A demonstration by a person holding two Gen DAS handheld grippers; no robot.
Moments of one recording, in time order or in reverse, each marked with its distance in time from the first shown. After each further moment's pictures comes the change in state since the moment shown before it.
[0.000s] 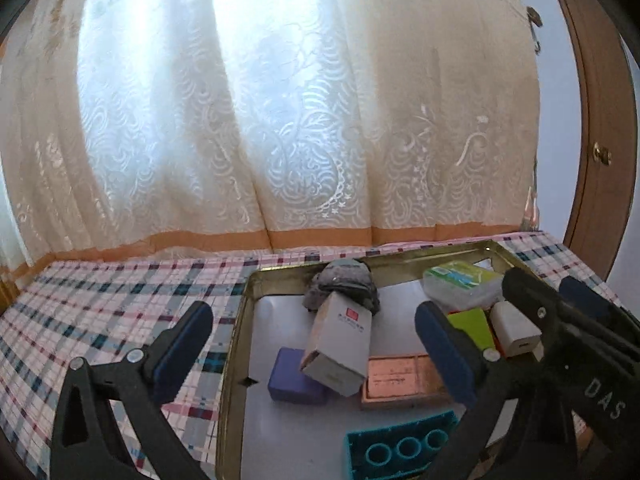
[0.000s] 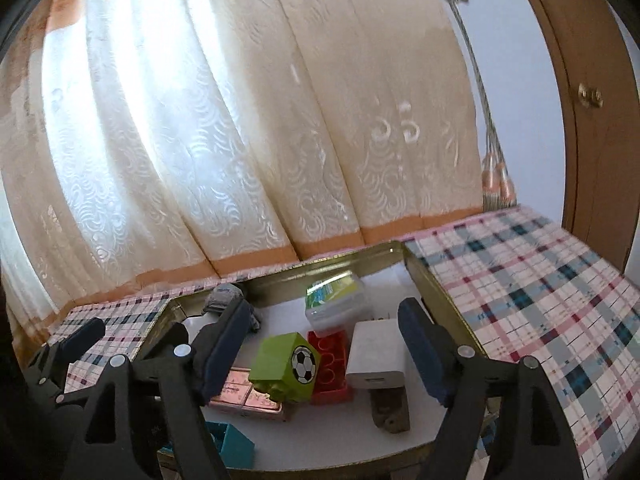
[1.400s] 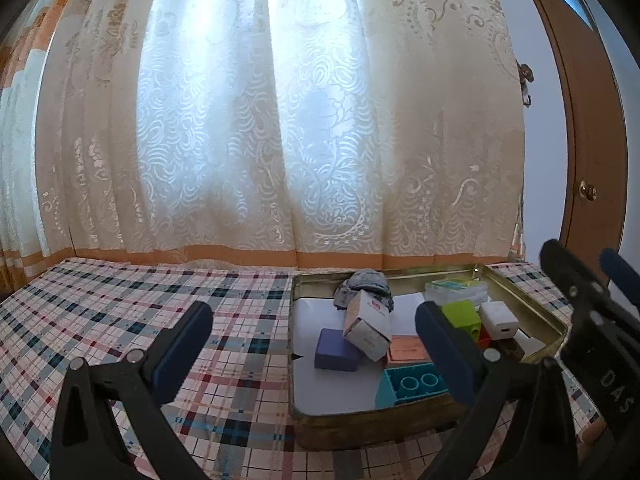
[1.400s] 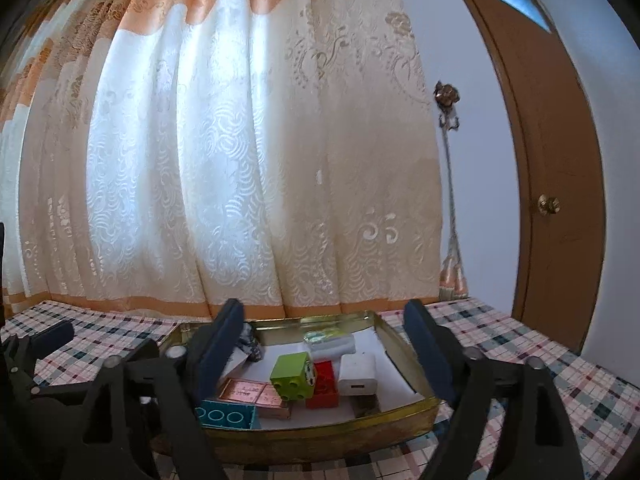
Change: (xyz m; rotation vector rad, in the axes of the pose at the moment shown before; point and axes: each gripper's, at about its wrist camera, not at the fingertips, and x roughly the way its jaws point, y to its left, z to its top) left arm -0.070 0.040 -0.032 -0.059 -0.168 -0.017; right arm -0.093 0.045 -0.029 -0.182 -0.336 -0.147
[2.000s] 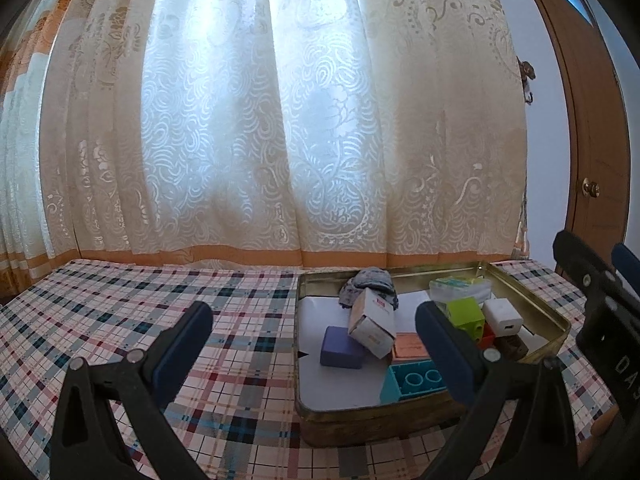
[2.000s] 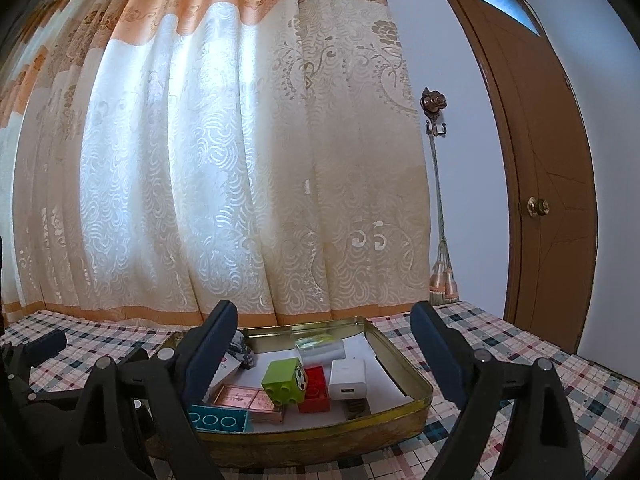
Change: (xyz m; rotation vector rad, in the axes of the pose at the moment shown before) left arm -0.002 -0.001 -0.001 0.010 0.001 0.020; right arm -0.005 -0.005 0.003 0.022 -0.022 -0.020
